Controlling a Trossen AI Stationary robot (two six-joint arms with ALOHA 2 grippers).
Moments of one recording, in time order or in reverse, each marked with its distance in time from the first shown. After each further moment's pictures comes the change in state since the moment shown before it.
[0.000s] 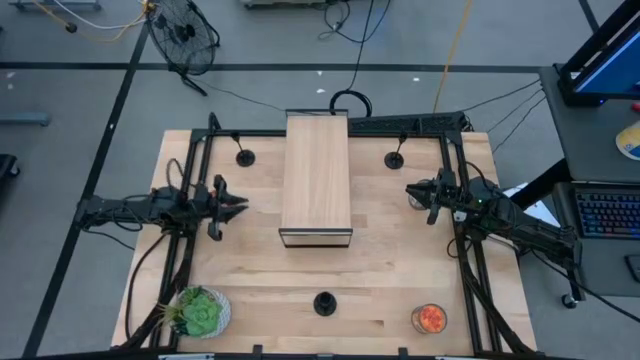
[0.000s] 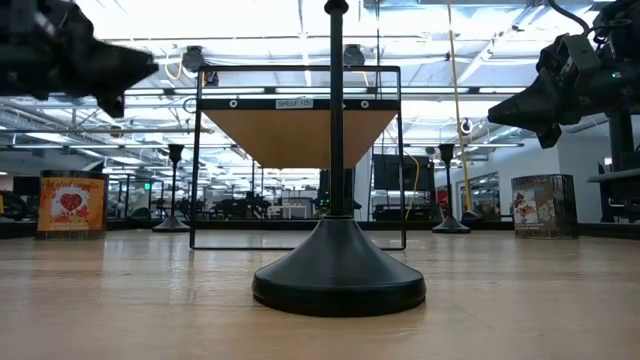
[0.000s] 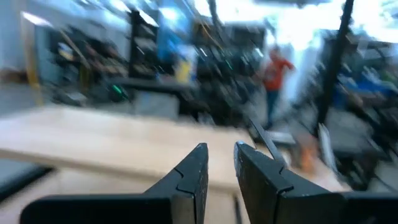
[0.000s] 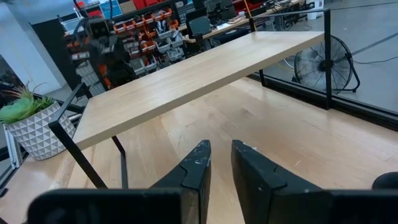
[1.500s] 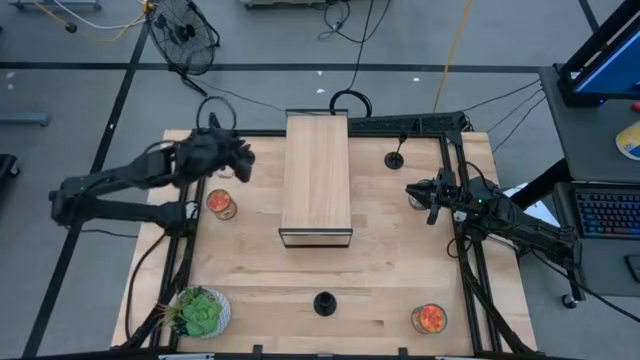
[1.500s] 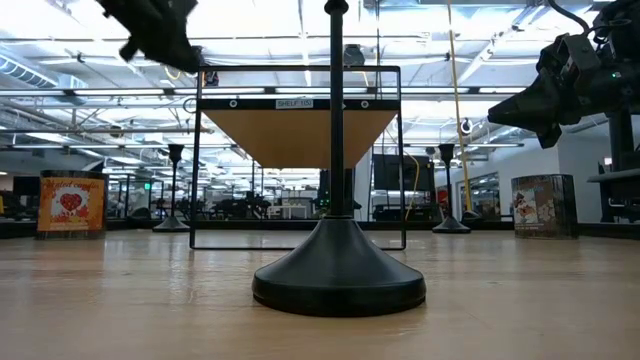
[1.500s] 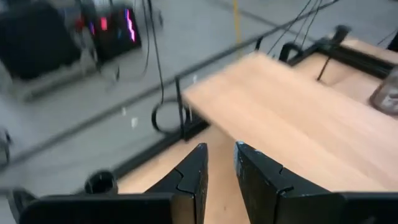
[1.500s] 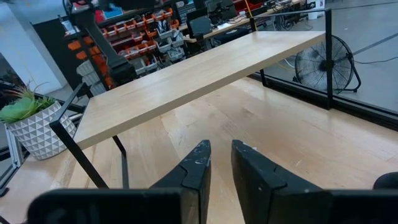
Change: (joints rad) left arm 0.363 0.837 0.909 -0.803 -0.321 -0.207; right arm 0.000 0.000 0.000 0.000 -0.004 0.000
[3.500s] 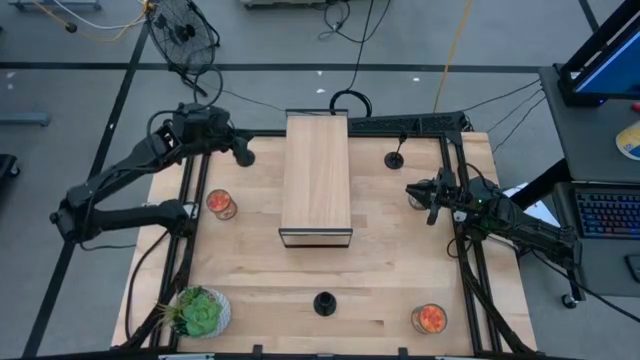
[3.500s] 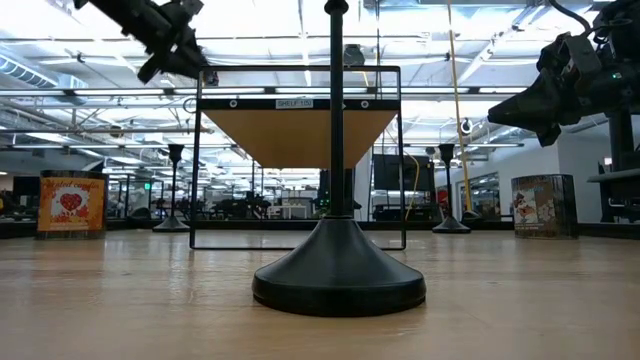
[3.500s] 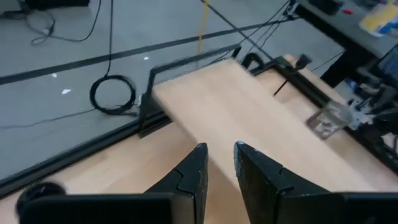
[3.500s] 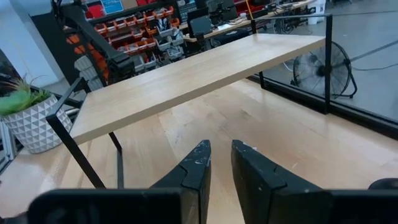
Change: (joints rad) left arm 0.348 0.048 0.049 0.074 0.538 -0.035; right arm 0.000 0.000 0.000 -0.001 0.001 -0.043
